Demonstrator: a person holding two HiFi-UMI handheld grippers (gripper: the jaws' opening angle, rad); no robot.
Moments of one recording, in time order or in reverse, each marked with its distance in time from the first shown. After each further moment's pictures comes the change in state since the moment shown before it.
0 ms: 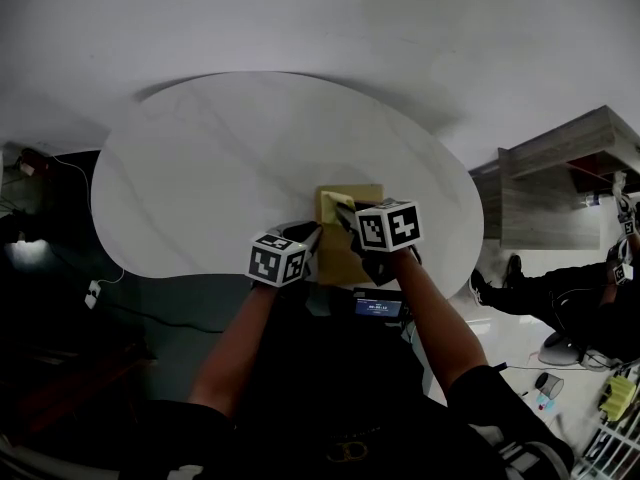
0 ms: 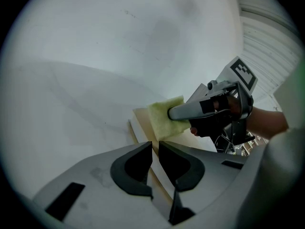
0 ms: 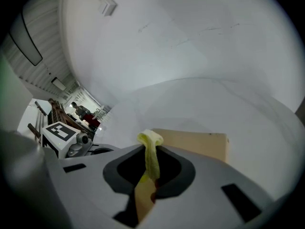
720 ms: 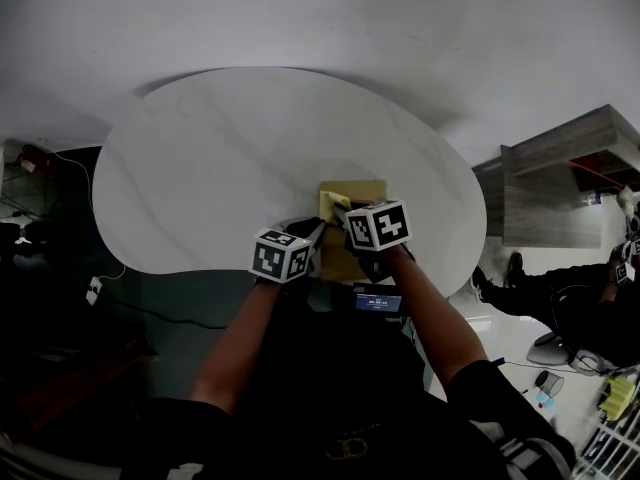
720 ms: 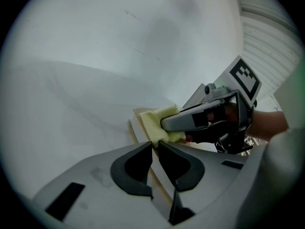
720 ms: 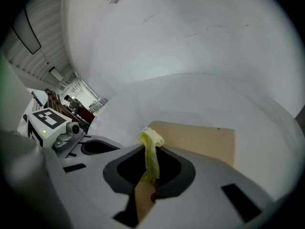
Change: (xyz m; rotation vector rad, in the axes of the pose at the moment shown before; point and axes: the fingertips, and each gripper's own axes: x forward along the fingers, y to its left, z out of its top) left arm 0.002 -0.001 0.000 -0.003 -0.001 0.004; right arm 0.019 0.001 -0.015 -0.060 0.057 -0.056
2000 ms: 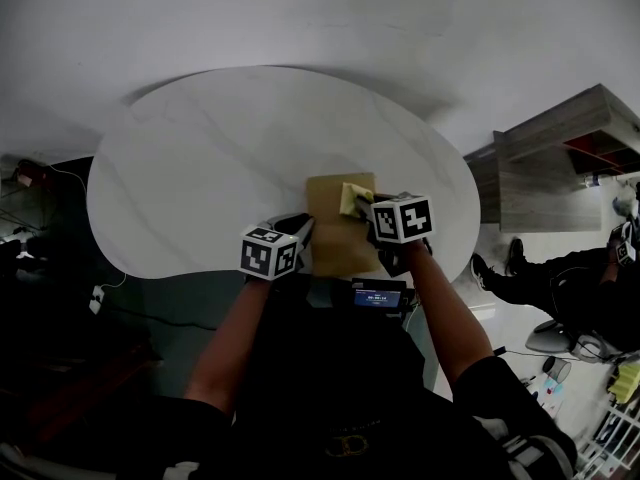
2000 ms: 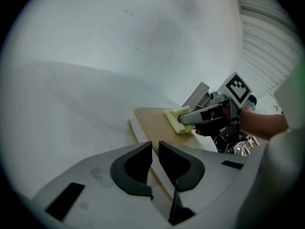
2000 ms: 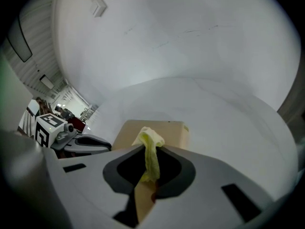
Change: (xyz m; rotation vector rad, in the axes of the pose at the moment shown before) left arm -0.001 0.002 0.000 0.010 0.016 0.000; right arm -0.041 -0.060 -0.016 0.100 -0.043 -0.077
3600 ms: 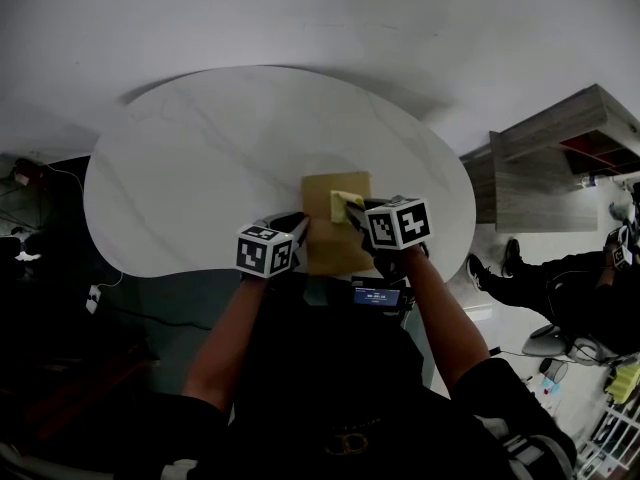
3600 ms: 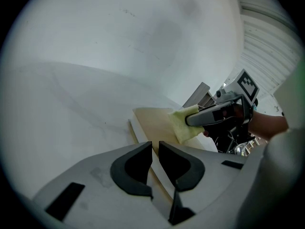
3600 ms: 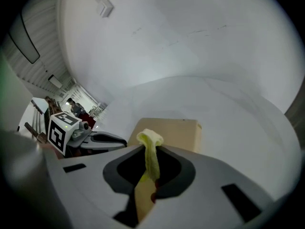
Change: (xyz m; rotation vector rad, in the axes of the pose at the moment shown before) left arm -0.001 0.001 0.000 -0.004 -0.001 0.005; right arm -0.012 0.029 -0.004 -0.033 0.022 0.087
